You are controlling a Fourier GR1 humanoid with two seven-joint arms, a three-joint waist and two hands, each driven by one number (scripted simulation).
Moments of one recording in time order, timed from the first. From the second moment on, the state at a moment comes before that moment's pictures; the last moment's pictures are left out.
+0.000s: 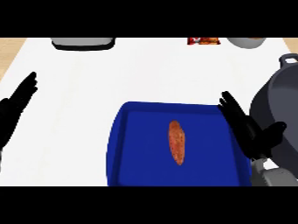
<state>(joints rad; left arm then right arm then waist) -0.13 0.60 -0.13 -1.54 0.13 0.11 0.16 -0.09 -0.25 0.17 -1.41 -0.30 0.01 -0.01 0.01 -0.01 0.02</state>
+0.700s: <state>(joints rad) -0.22 0.40 -0.05 -1.59 0.24 0.24 0.17 -0.42 -0.32 0.16 -1.02 -0.04 0.10 -0.55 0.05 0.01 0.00</state>
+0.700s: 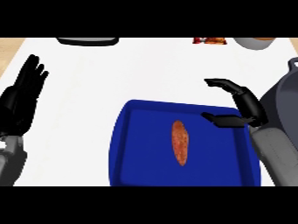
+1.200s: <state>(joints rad) -0.21 0.36 -0.03 -1.62 0.23 0.26 0.21 -0.58 -0.42 0.22 -0.90 0.06 0.31 -0.67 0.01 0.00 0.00</state>
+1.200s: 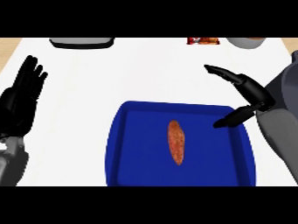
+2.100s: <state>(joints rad) -0.19 0.33 0.00 -1.61 0.20 0.26 0.19 -0.58 -0.38 0.52 -1.28 0.34 0.56 -0.10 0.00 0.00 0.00</state>
